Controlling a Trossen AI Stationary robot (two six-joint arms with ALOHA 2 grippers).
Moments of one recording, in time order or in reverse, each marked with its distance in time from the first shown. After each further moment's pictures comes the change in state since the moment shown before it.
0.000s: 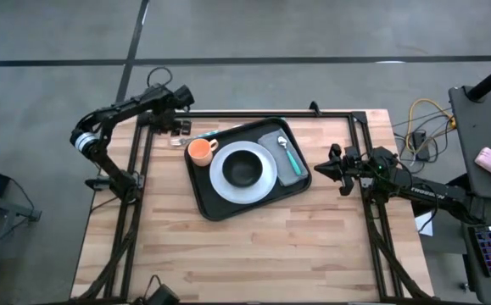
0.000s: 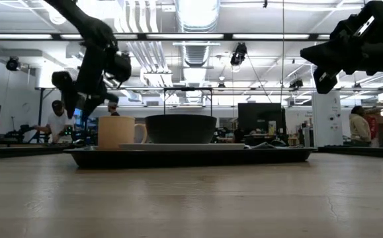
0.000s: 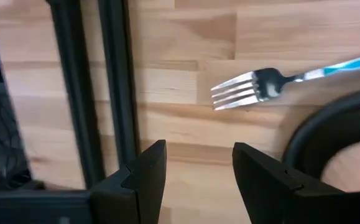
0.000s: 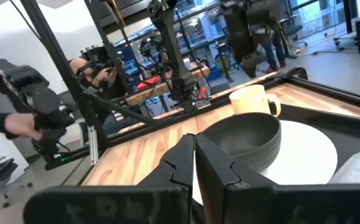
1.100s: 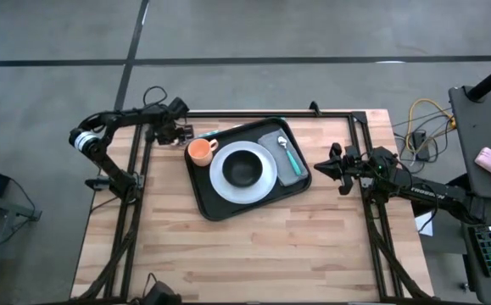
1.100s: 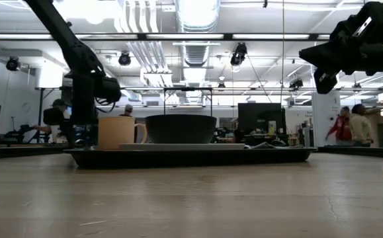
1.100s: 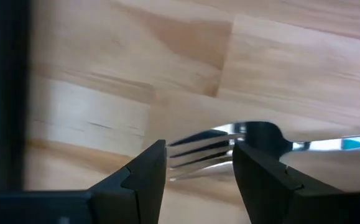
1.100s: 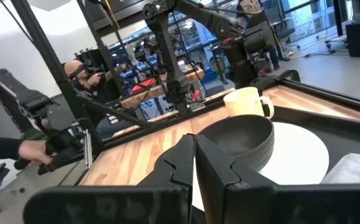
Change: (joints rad) left arm 0.080 0.000 -0.357 0.572 0.120 -0.113; right arm 0.000 0.000 0.000 0.001 0.027 0.000
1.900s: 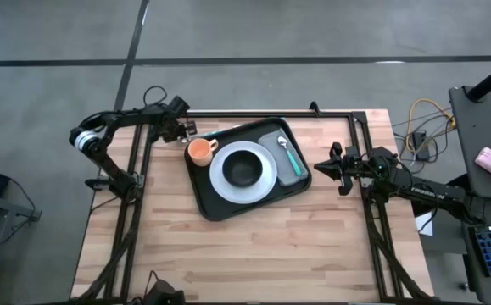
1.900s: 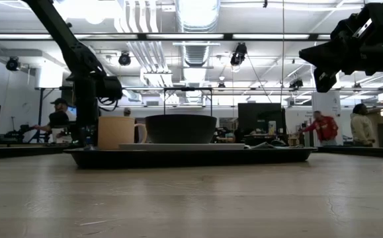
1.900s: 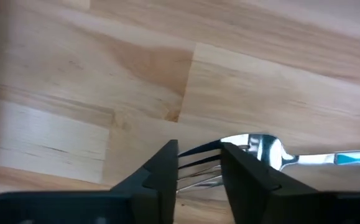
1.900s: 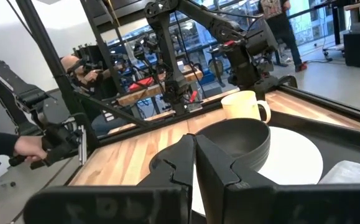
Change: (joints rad) left arm -0.001 0.012 -0.014 0.119 0.024 -0.032; right arm 0.000 0.000 0.000 0.001 0.000 -0.053
